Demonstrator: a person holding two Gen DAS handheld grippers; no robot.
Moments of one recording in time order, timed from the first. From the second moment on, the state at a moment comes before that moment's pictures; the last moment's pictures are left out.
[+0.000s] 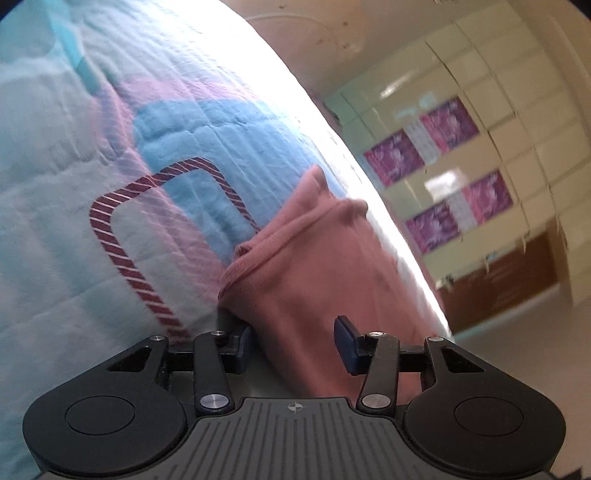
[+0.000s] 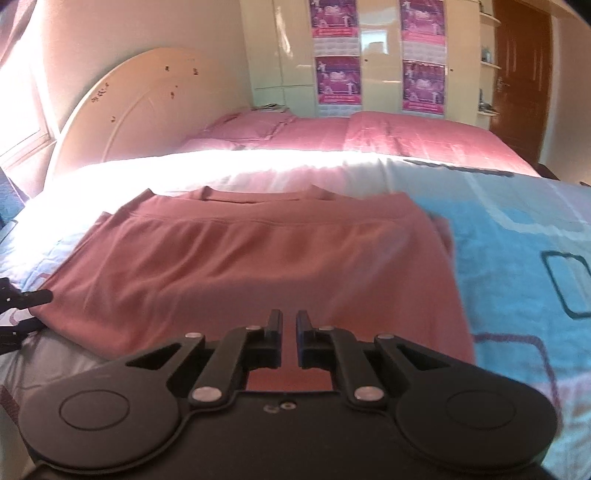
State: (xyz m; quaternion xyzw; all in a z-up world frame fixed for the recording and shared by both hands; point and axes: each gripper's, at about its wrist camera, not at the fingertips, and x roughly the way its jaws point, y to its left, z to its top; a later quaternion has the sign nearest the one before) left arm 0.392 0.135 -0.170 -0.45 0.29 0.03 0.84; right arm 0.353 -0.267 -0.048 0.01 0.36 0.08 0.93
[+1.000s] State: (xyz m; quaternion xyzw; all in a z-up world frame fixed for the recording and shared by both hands) left arm 0.489 0.140 -0.193 -0.49 0.24 0.03 0.84; right arm 0.424 -0.204 -0.087 0.02 0.38 0.14 0.91
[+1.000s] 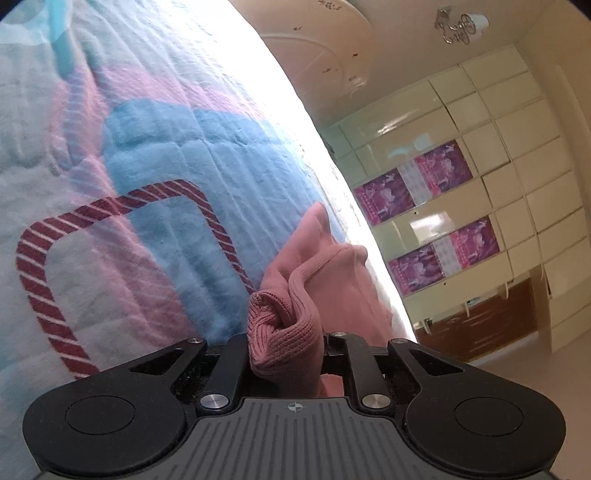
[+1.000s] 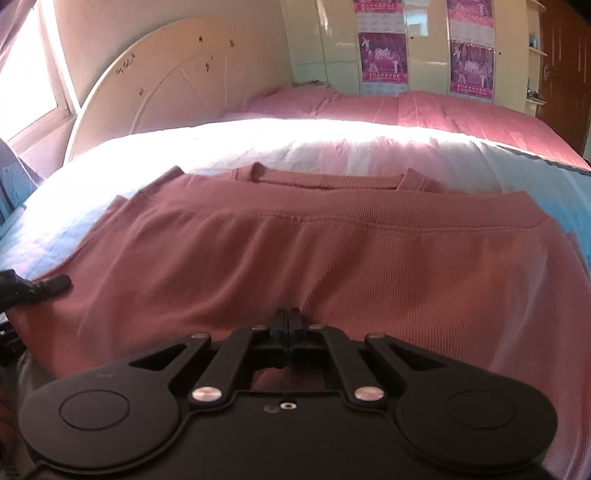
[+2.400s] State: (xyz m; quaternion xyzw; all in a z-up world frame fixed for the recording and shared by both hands) left arm 0.492 -0.199 -0.039 -0.19 0.35 -0.27 0.88; right arm 0.353 -0.476 -0.049 0.29 0.32 0.04 0.90
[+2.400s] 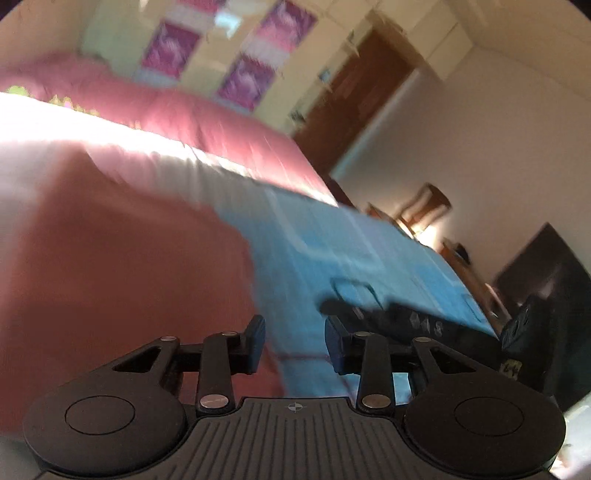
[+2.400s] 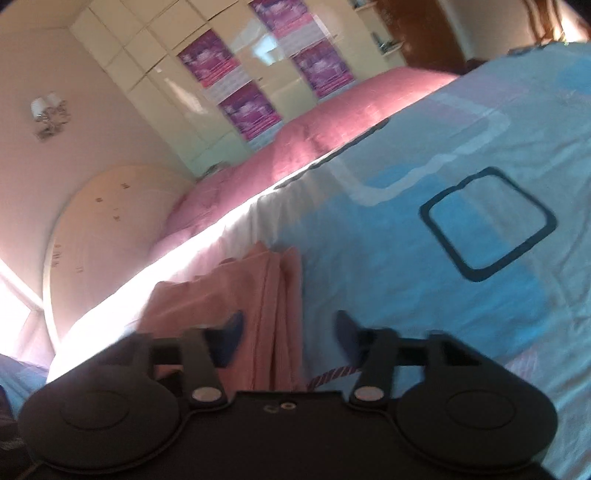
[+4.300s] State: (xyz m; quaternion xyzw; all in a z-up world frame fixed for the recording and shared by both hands) left arm 0.593 -0.102 -0.080 -0.13 0.35 -0.21 0.90; right arm 0.431 -0.424 -0.051 0.09 0.34 0.06 0.94
